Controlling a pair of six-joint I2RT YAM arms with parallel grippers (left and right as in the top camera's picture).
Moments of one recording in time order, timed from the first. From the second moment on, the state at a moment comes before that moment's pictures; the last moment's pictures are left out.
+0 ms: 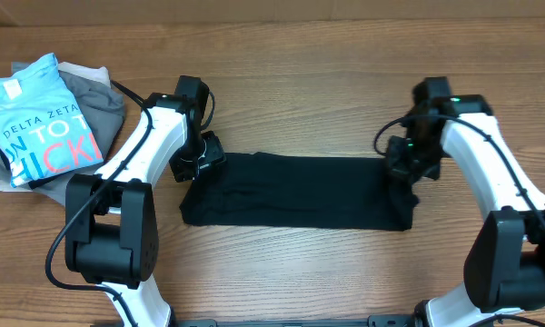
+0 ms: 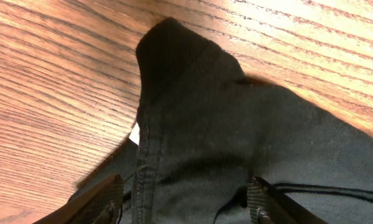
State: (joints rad) left arm -0.17 1.93 1.37 -1.01 0.05 -0.57; right arm 0.05 1.75 1.31 -1.15 -0.15 0.27
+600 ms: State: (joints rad) left arm -0.17 1.93 1.37 -1.02 0.05 -0.57; right arm 0.34 1.78 1.31 -1.05 -0.22 0.34
